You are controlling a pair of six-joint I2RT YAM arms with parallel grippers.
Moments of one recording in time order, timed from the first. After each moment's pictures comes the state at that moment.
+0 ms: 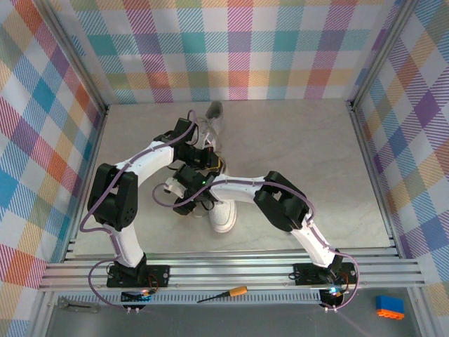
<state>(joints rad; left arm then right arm) -0.38 1.82 1.33 -0.54 0.64 -0.38 1.06 2.26 1.65 -0.37 -0.18 -0.11</state>
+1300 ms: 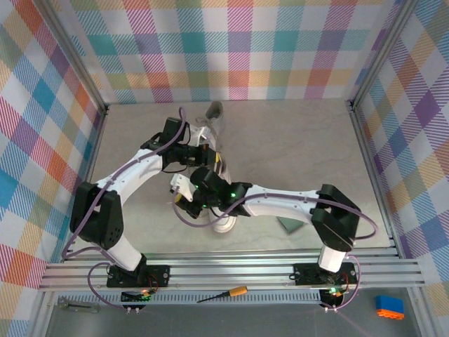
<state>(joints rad) -0.38 1.60 1.21 -0.41 0.67 -0.36 1.15 1.72 1.20 -0.05 -0.15 -0.05</state>
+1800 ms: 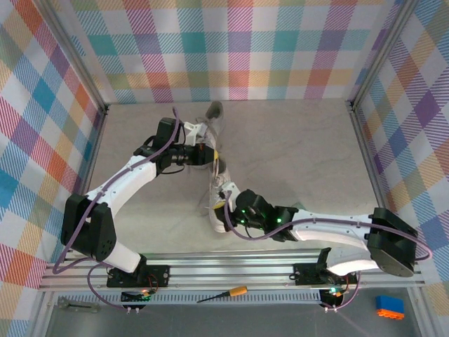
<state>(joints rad) -0.38 1.51 1.14 -0.33 0.66 -0.37 1.14 1.27 0.65 0.11 0.09 0.43</state>
